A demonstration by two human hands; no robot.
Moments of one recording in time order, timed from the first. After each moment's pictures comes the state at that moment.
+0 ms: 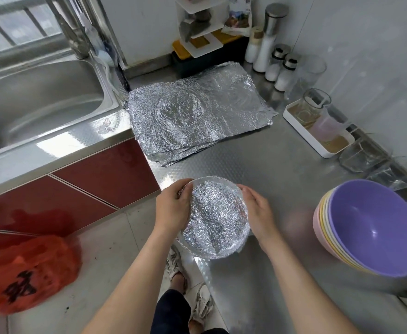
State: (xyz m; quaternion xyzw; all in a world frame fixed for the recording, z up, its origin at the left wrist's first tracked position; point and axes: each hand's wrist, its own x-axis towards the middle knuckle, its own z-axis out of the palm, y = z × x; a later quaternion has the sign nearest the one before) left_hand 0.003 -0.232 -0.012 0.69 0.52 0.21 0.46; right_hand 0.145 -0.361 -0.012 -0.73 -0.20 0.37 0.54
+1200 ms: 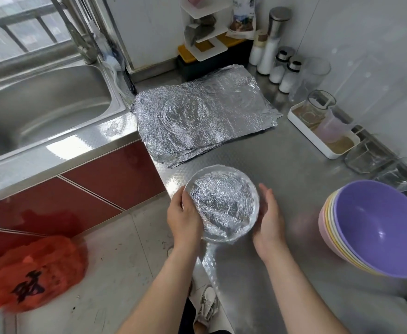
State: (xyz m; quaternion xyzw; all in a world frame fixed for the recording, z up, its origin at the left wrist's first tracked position) left_hand 0.014 -0.272 -0.011 0.50 0.62 0.33 0.51; right_hand 0.131 -0.358 -0.021 -0.60 0.10 0.37 0.71
